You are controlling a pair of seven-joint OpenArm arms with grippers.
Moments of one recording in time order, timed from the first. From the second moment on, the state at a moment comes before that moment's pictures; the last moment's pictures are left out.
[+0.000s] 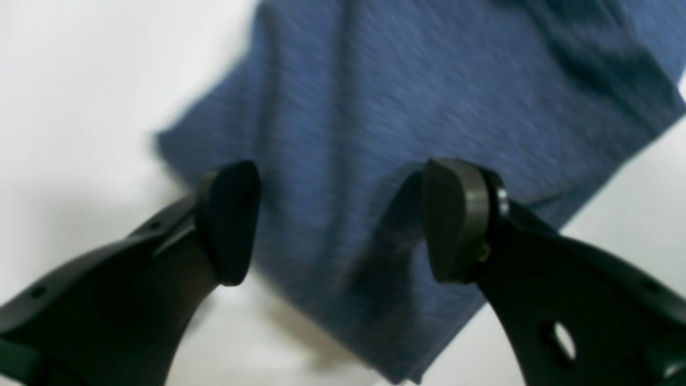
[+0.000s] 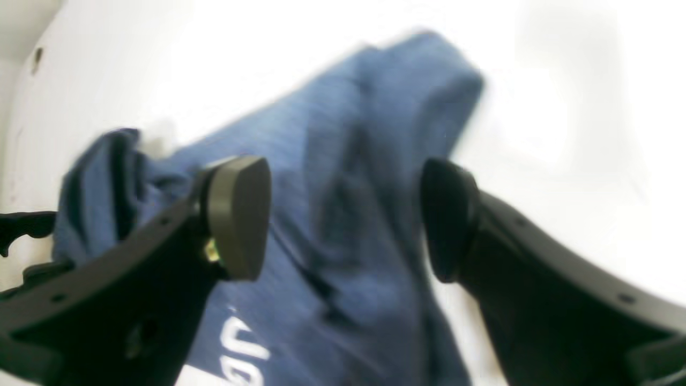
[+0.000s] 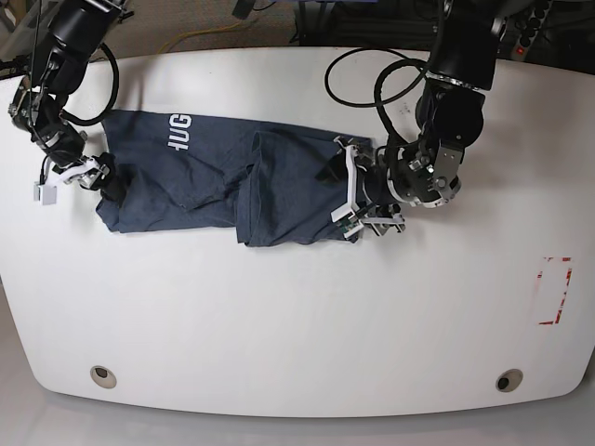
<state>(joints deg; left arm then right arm) -8.2 -8.5 13.6 85.7 -13.6 -42.8 49.1 -2.5 20.1 38.2 74.8 51.5 30.9 -57.5</state>
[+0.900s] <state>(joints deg) -7.9 -12.9 13.6 82.7 -14.5 -42.8 46.9 -3.0 9.6 36.9 75.7 51.6 34.5 -61.2</state>
